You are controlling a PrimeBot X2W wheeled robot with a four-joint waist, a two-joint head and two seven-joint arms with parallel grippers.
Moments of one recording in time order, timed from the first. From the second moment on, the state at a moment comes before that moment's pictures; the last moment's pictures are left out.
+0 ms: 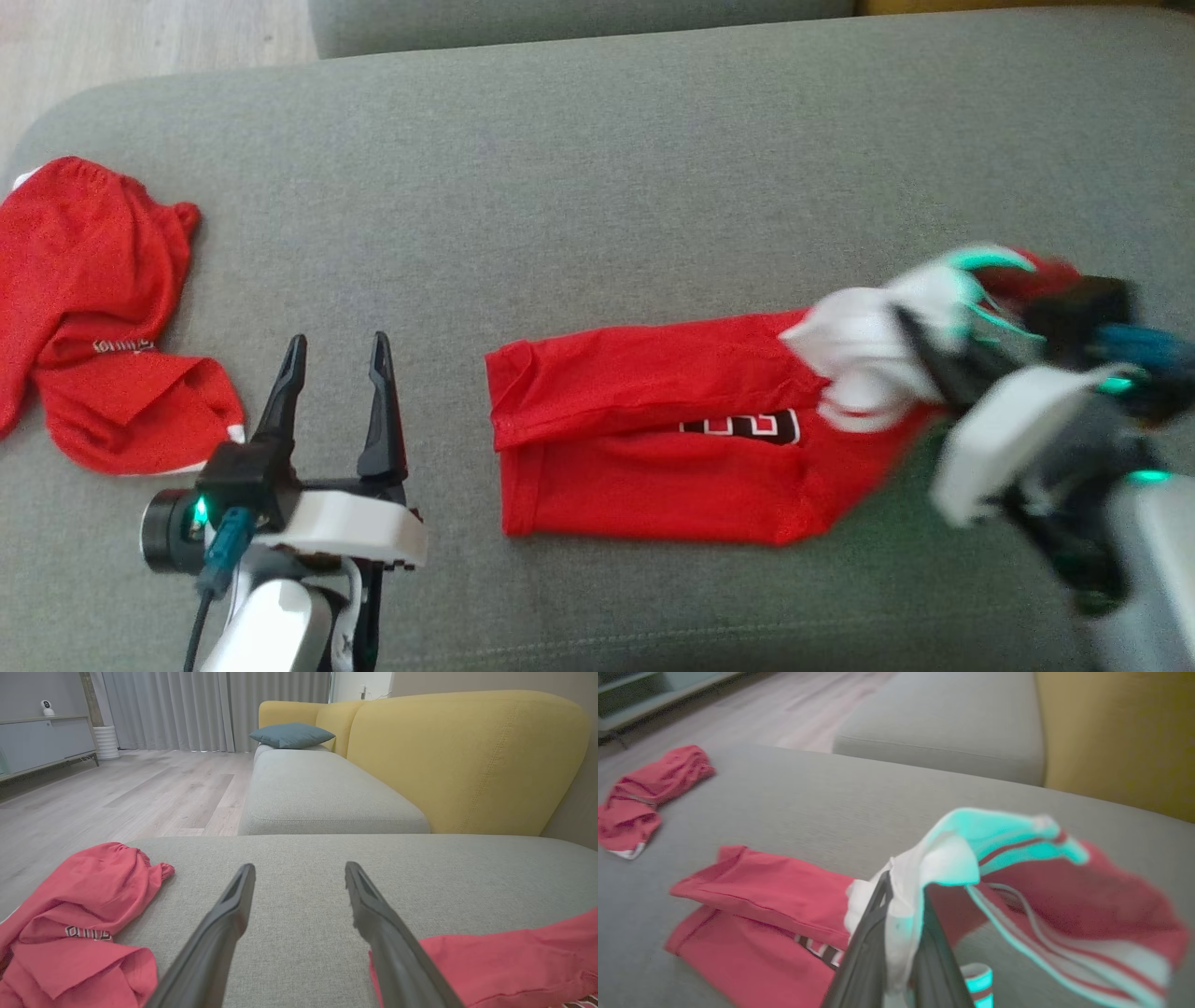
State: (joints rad) left arm -0.09 0.21 -0.38 0.04 -0.30 0.31 -0.25; right arm -0.15 -0.35 0.20 -0.15 0.38 0.13 0.52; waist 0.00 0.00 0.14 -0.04
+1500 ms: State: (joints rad) left arm -0.11 0.19 -0.40 0.07 -0.30 0.31 -0.25; right arm -0.30 -0.21 0.33 0.12 0.37 0.13 -0.13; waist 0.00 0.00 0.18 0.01
